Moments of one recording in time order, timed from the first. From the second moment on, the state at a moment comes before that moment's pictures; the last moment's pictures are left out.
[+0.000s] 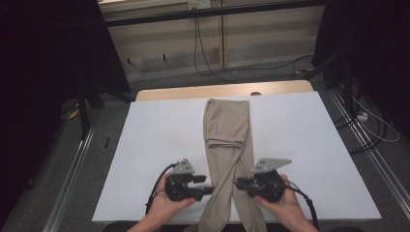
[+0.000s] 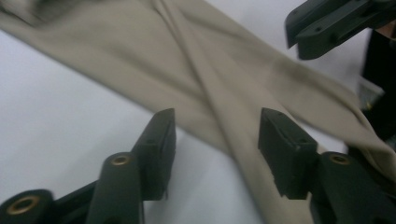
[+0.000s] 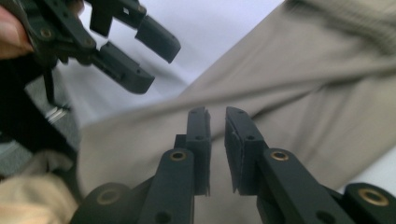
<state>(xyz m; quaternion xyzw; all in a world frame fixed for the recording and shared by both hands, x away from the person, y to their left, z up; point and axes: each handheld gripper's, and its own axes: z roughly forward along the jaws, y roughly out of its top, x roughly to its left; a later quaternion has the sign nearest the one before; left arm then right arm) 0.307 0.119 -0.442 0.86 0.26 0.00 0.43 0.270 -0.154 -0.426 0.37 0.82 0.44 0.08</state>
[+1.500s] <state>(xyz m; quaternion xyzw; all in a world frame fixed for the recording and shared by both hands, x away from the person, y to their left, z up) 0.286 0.103 -0.420 0.85 0.22 -0.05 0.48 0.236 -0.130 -0.443 0.37 0.83 0.42 0.07</state>
